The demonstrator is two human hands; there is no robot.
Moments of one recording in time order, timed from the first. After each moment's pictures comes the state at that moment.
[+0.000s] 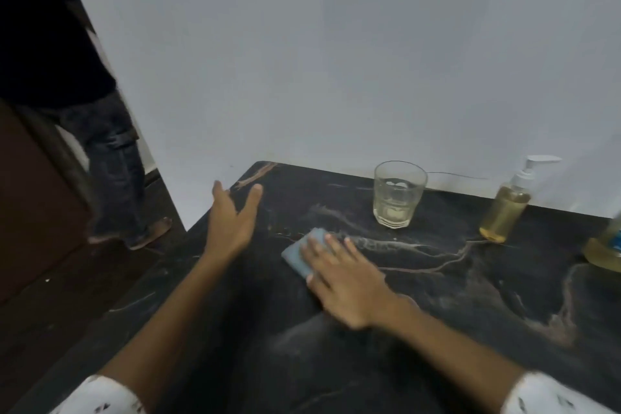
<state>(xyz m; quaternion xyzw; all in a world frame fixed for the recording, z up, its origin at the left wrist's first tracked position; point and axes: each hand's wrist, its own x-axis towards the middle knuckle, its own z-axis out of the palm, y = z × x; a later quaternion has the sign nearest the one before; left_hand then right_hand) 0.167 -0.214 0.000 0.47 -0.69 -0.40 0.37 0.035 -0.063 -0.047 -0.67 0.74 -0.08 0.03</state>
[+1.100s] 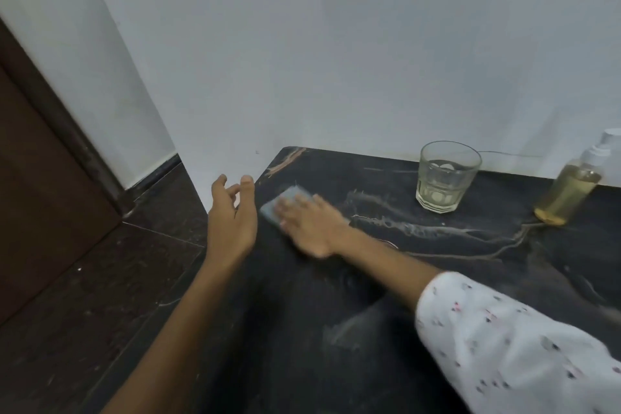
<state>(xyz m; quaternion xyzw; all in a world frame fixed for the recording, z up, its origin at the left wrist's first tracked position) 0.218 -0.226 0.008 0.48 -0.67 -0.40 0.41 0.075 -0.202 -0.043 -0.71 0.70 -0.05 0.04</state>
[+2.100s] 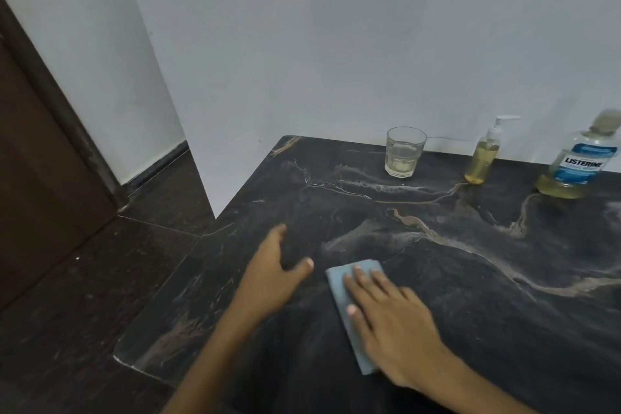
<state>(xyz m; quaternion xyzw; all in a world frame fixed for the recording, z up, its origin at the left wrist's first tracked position) 0.324 -0.060 0.012 0.39 -0.79 -0.42 0.22 0.199 0.094 -0.026 -0.58 0.81 -0.09 0.03</state>
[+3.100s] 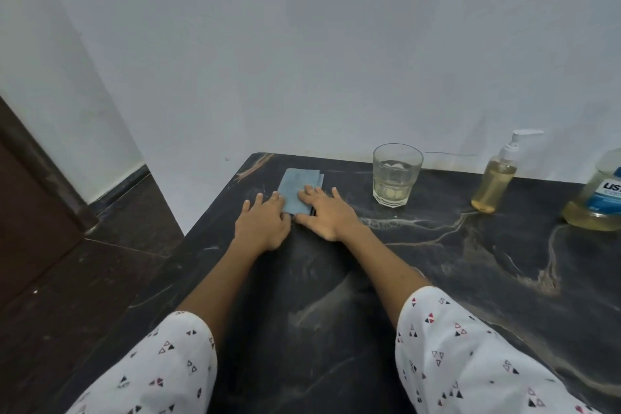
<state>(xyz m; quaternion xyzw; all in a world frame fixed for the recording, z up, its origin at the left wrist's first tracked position) 0.151 -0.232 -0.027 0.36 -0.93 -0.08 0.00 0.019 -0.153 -0.037 -0.59 0.79 -0.15 0.12</state>
